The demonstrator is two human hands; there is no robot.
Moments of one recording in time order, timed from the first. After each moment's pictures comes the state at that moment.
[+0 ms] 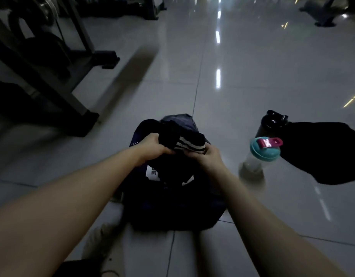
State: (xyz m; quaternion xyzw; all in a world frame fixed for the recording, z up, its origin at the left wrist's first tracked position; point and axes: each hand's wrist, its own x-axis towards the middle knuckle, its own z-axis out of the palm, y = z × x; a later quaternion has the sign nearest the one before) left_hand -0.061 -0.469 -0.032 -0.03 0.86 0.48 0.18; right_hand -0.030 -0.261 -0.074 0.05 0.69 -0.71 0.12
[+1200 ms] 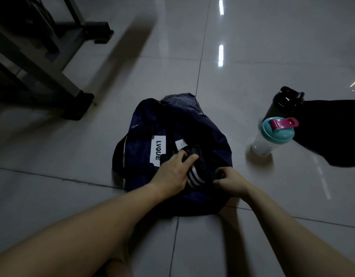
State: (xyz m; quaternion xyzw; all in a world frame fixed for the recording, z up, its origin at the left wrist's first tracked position) left_hand 0.013 -0.430 -0.151 0.22 0.96 0.15 0.05; right_hand 0.010 -0.200 -0.162 0.03 0.87 -0.39 0.29
